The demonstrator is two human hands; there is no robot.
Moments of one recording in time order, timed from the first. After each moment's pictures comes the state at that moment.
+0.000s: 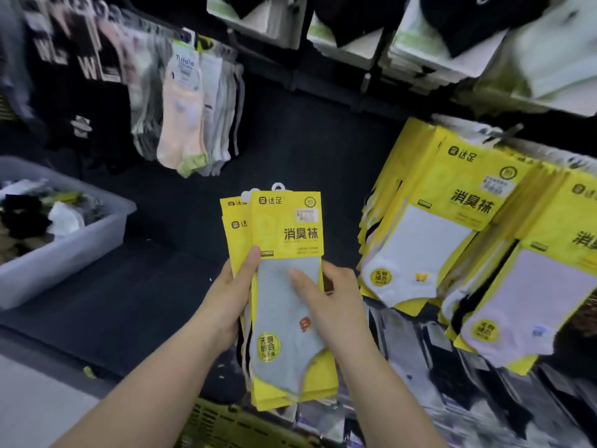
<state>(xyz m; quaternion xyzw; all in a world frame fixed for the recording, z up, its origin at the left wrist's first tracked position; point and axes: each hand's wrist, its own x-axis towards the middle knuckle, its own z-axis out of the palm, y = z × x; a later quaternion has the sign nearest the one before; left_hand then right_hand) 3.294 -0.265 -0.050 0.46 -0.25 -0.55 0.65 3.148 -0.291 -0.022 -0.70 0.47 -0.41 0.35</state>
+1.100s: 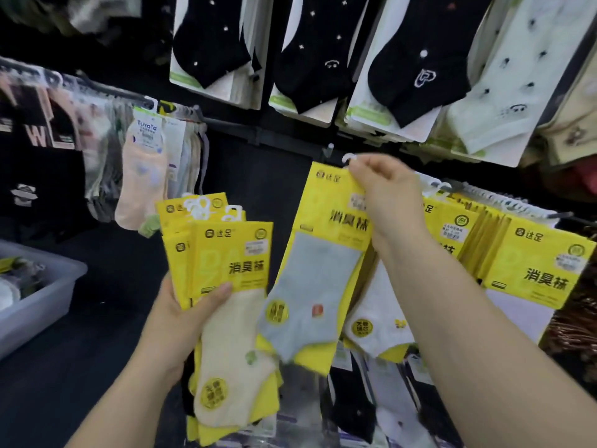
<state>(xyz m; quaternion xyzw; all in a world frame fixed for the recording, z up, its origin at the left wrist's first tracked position) 3.338 -0.290 -0.020 0.43 -0.34 -0.41 0.72 3.149 -0.357 0.158 -0.59 0.38 -0.64 0.31</state>
